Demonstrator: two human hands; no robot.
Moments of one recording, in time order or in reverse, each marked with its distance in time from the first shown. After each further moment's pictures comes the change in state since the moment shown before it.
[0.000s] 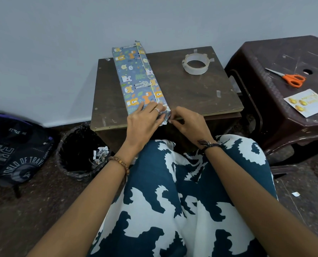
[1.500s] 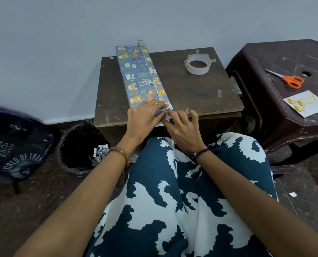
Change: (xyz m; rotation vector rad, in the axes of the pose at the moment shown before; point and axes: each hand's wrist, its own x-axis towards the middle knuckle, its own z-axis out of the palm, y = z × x) left_hand 0.000 -0.015 0.004 -0.231 -0.177 -0.117; right_hand -0.013 -0.011 0.034 -0.898 0.370 -0.395
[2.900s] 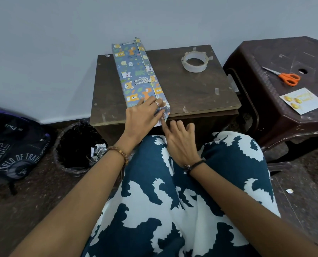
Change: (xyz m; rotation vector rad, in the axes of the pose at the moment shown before) left_hand 0.000 0.005 0.002 0.218 0.065 0.121; right_hand -0.013 -0.028 -0.034 0.005 -0.392 0.158
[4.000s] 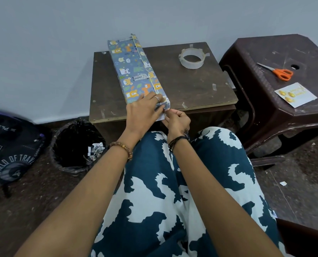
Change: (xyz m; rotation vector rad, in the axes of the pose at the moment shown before) left_hand 0.002 0.004 -0.005 -0.052 0.019 -0.046; right_hand 0.059 -0.019 -0.014 1.705 -0.054 1.668
